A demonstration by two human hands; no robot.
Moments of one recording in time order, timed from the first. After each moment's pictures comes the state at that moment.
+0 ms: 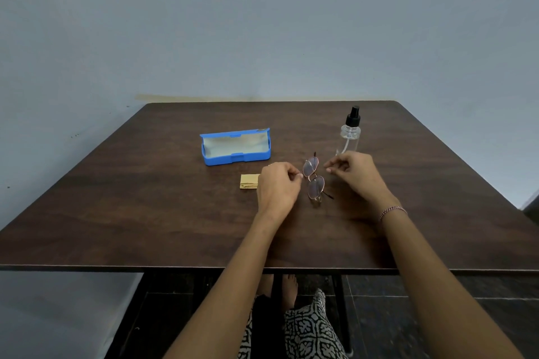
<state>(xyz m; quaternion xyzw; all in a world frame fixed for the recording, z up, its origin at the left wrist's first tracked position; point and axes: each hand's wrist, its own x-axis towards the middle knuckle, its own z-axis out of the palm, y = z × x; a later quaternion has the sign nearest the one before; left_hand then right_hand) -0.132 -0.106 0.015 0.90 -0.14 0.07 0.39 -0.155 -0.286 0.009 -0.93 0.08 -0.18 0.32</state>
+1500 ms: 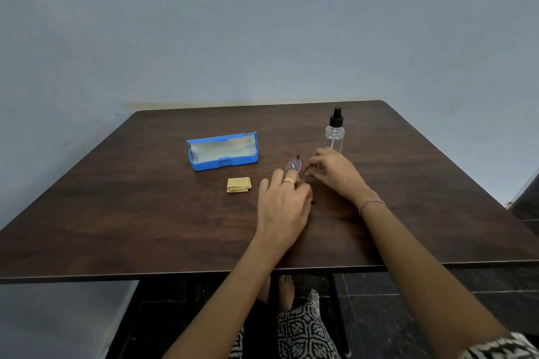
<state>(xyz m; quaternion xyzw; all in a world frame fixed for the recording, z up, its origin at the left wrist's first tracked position) -0.182 -0.108 0.007 0.87 -0.34 0.33 0.11 -0.144 -0.289 0.002 -0.96 -0.06 -0.19 0.17</state>
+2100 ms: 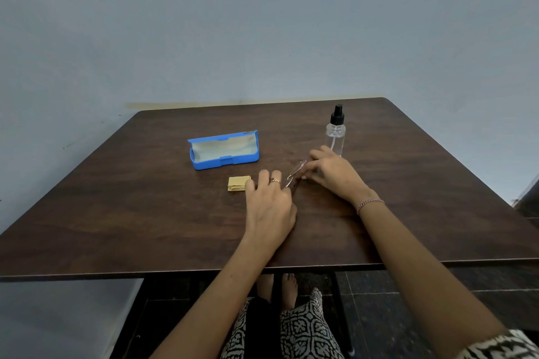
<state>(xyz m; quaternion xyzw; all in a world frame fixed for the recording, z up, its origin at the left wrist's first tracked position) -0.174 -0.095 0.001 0.91 -0.27 0.30 0.01 -0.148 -0.281 0.004 -0.97 -0.10 -0.19 0.11</state>
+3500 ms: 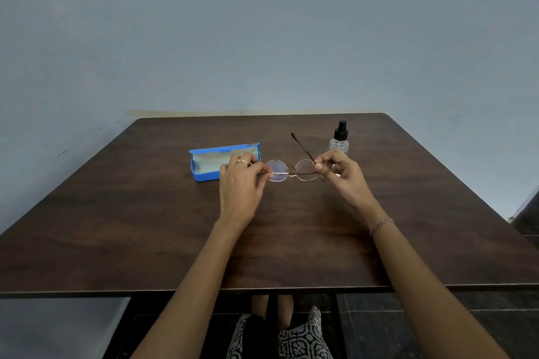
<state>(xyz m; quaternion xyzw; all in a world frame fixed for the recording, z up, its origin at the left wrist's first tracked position) -0.101 -0.070 0.022 0.88 -0.25 0.30 0.25 -0.154 -0.284 0.009 -0.79 -0.05 -0.26 0.55</state>
